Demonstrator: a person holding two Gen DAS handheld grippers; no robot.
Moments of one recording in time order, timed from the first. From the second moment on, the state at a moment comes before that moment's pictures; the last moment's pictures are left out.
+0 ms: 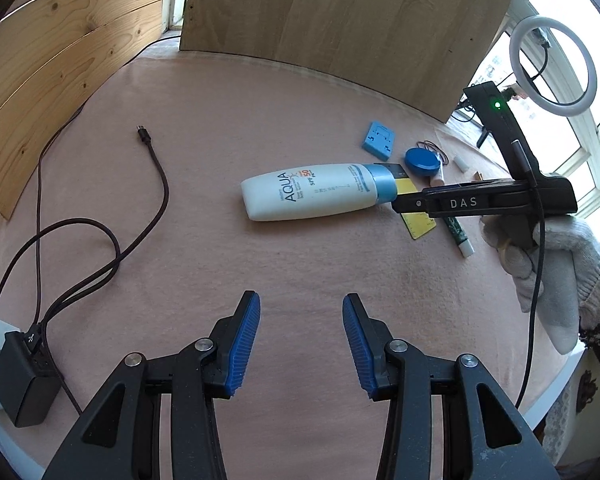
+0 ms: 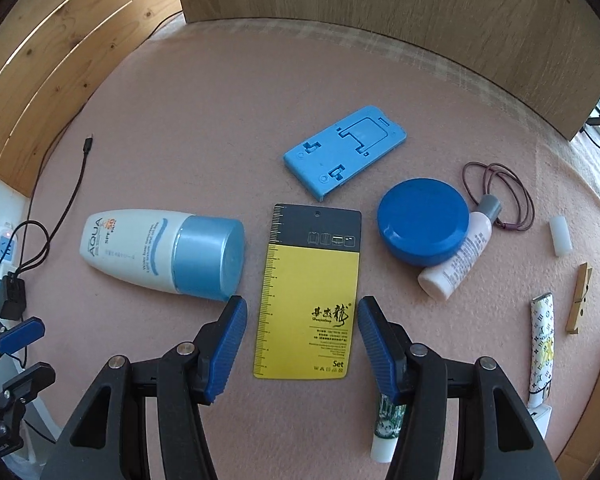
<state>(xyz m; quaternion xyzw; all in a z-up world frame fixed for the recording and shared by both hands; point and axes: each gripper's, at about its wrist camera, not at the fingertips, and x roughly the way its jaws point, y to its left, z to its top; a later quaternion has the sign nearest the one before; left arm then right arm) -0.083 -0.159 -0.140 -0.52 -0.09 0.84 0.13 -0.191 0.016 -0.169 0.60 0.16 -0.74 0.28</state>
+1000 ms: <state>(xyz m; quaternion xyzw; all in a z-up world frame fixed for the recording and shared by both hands) -0.084 -0.128 -0.132 -0.51 -0.09 0.84 0.14 -0.149 0.057 -0.145 0.58 0.12 -0.76 0.28</state>
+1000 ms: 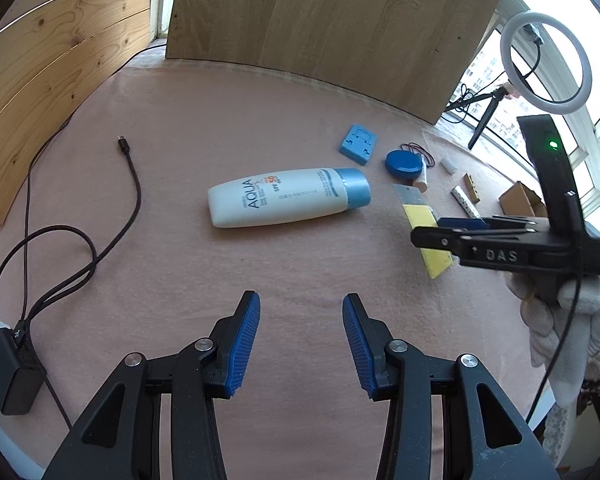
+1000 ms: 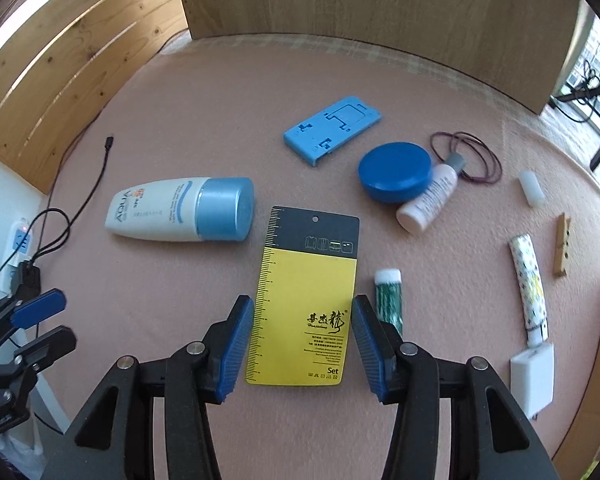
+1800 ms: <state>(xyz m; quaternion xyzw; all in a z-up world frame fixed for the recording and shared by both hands) -0.076 0.016 -0.116 -0.50 -0.05 0.84 0.20 -0.136 0.242 -0.069 0.52 0.07 -0.82 0.23</state>
